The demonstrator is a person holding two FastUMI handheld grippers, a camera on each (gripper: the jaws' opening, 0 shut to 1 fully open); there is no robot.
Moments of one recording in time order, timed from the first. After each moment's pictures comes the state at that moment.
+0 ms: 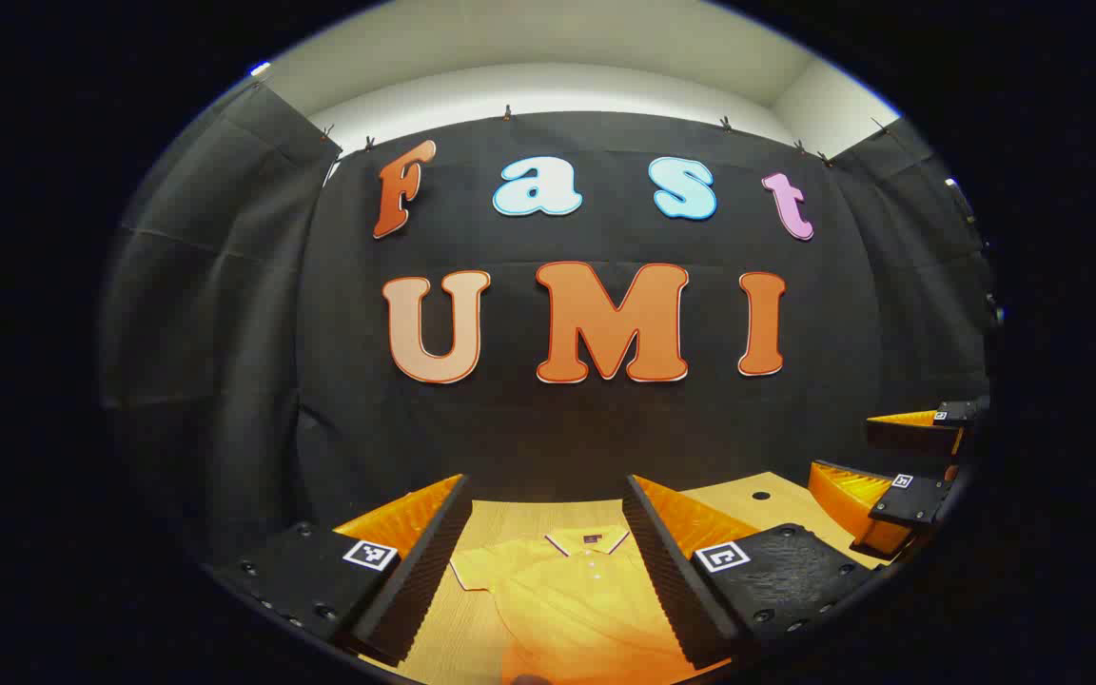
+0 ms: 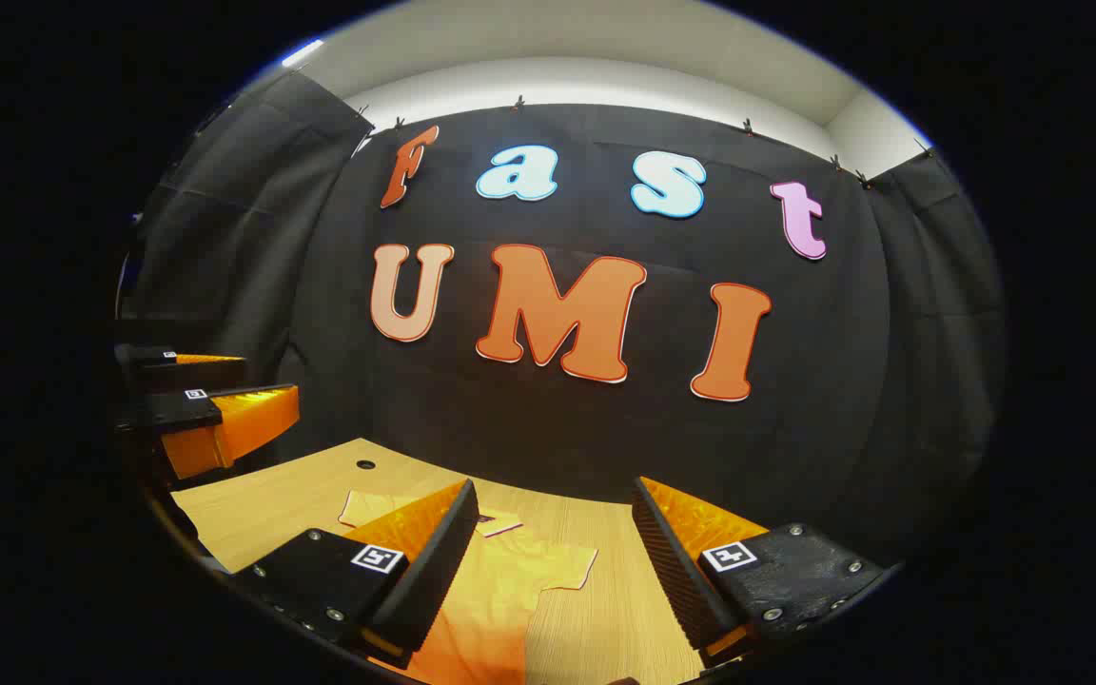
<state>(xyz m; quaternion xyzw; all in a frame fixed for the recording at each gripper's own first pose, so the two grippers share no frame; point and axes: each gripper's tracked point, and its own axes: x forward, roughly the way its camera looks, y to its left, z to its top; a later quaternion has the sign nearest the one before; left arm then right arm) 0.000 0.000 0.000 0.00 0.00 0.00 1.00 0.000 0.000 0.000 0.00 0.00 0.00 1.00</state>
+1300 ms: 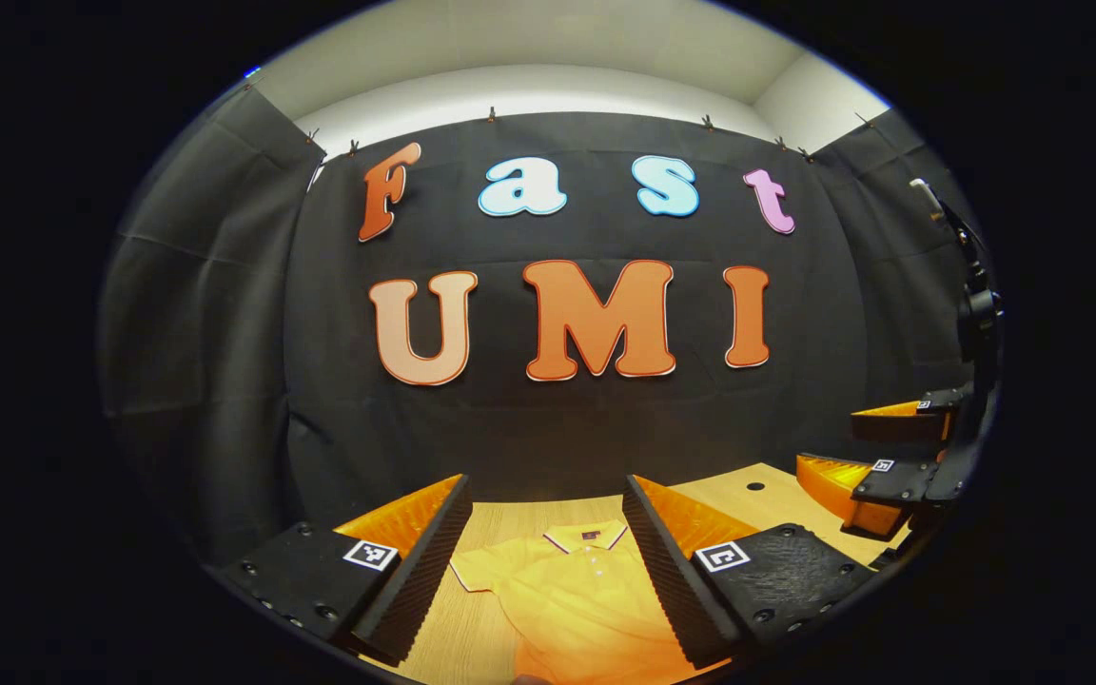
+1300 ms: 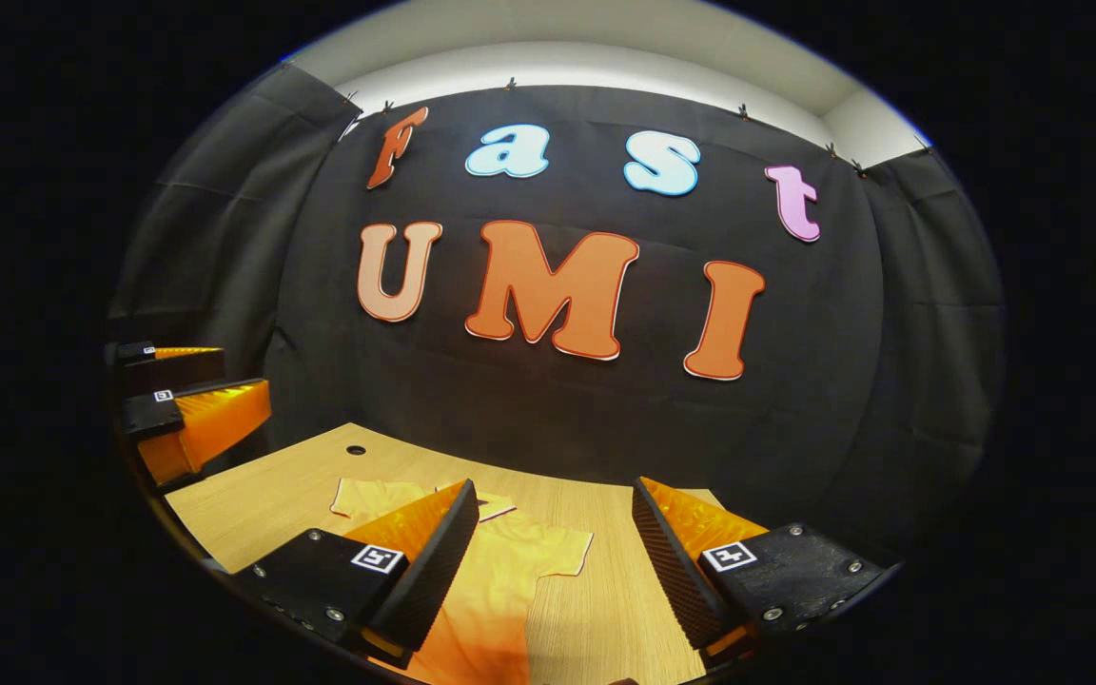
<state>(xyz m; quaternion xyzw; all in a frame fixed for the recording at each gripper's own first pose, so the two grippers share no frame) -0.005 0.011 -0.006 0.02 -0.01 -0.03 1.00 0.010 -0.003 -0.016 0.00 0.04 -0.02 1.00</state>
